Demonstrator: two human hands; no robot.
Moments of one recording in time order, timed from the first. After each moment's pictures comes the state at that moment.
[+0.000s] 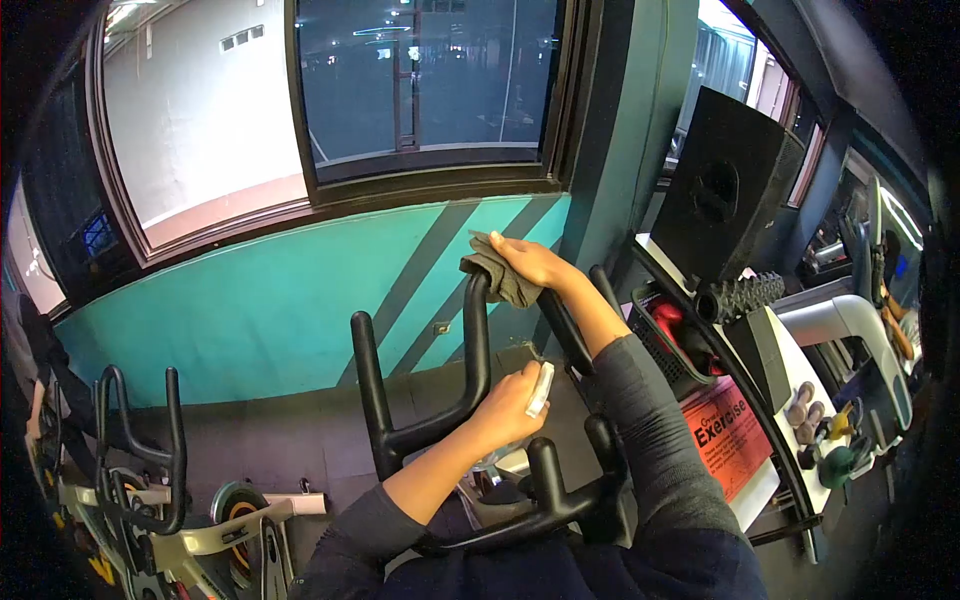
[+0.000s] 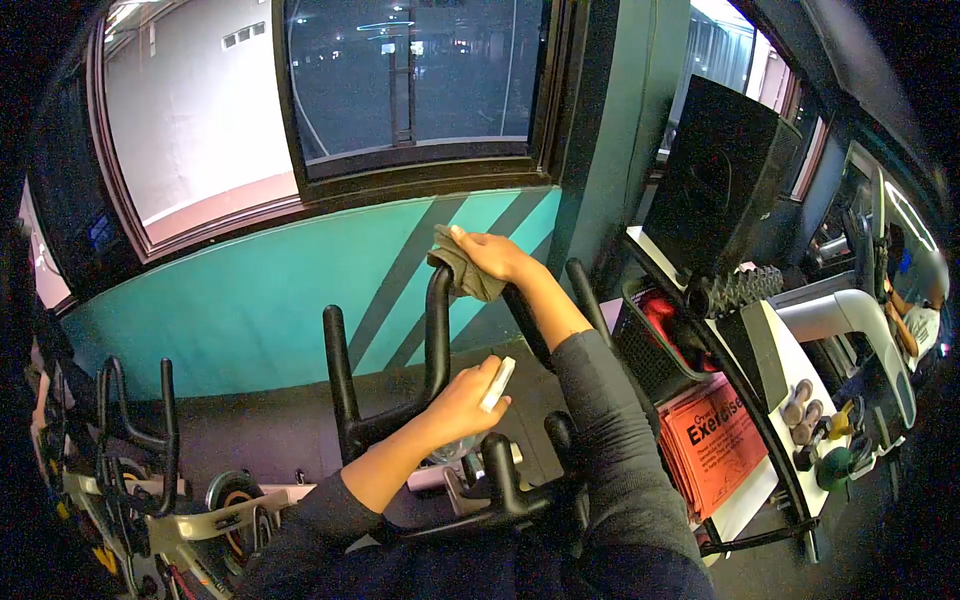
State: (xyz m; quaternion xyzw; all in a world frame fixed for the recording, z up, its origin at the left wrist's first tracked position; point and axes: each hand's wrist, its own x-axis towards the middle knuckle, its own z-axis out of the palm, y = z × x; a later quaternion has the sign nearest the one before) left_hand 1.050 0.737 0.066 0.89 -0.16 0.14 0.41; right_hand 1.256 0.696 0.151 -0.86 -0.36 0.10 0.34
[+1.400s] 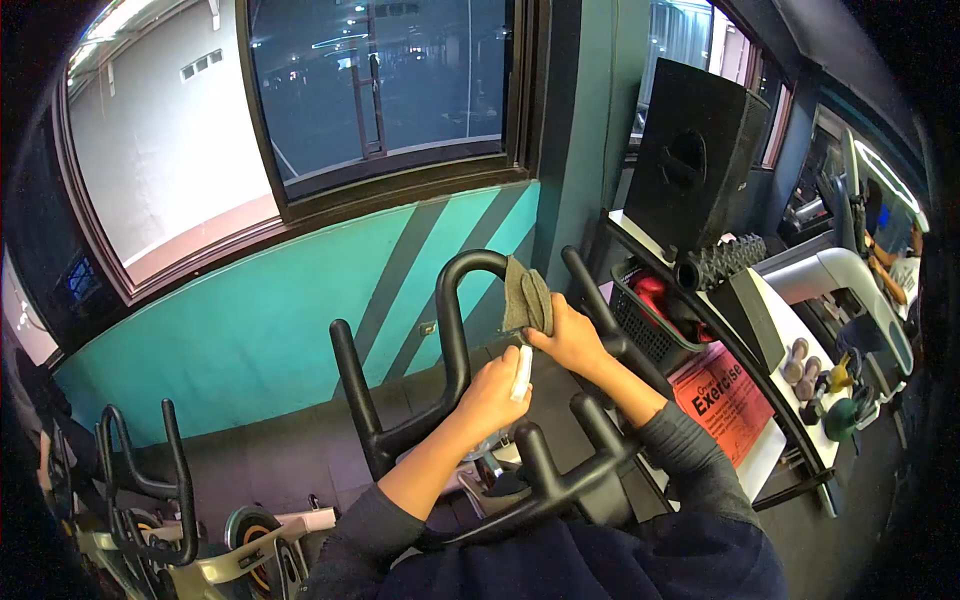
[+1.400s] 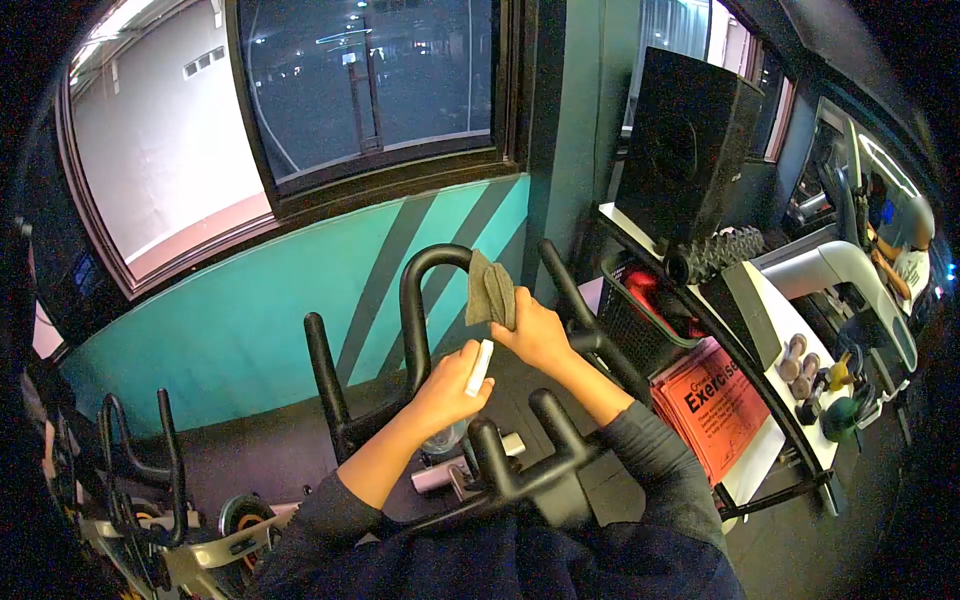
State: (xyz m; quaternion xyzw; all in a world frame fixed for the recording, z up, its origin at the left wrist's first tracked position) left_hand 1.053 0.737 0.065 0.90 -0.14 0.14 0.39; right_hand 1.162 0.586 0.073 -0.90 -0.29 -0.13 0.29
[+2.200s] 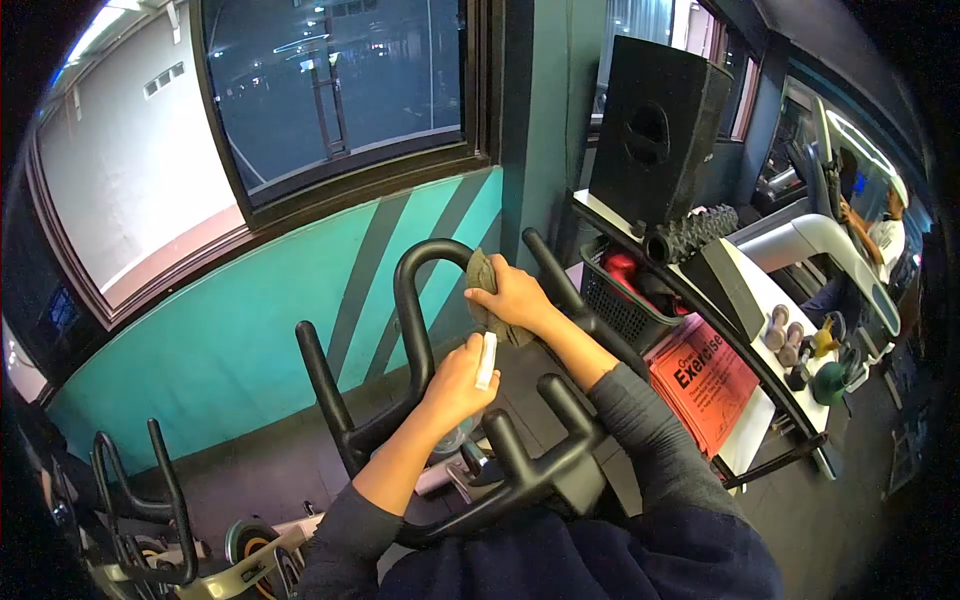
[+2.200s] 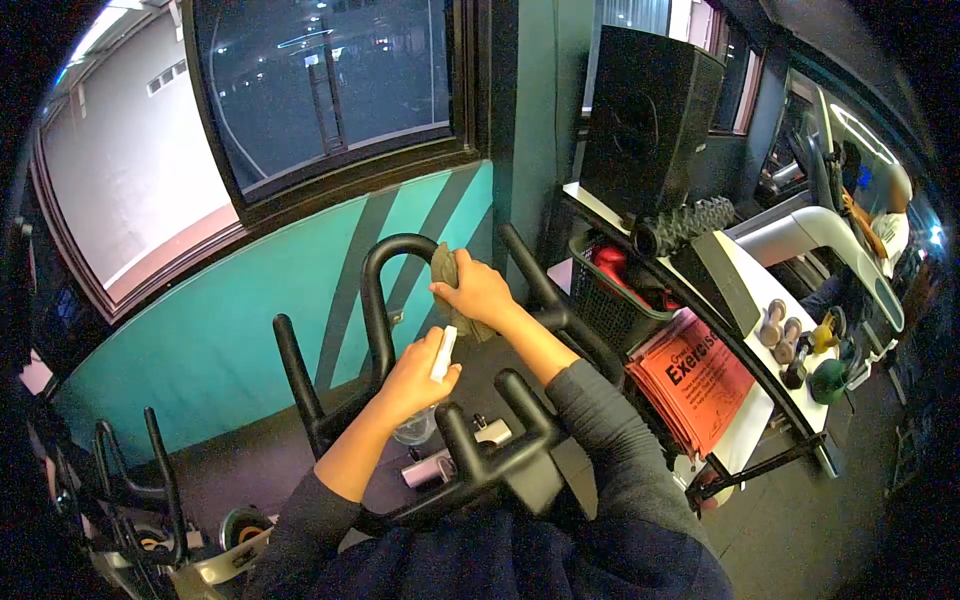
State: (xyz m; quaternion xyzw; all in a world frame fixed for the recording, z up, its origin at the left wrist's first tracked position) left_hand 1.055 0.737 0.065 0.92 -0.12 0.13 0.35; right_hand 1.183 0.613 0.098 -0.90 -0.28 -0.09 0.31
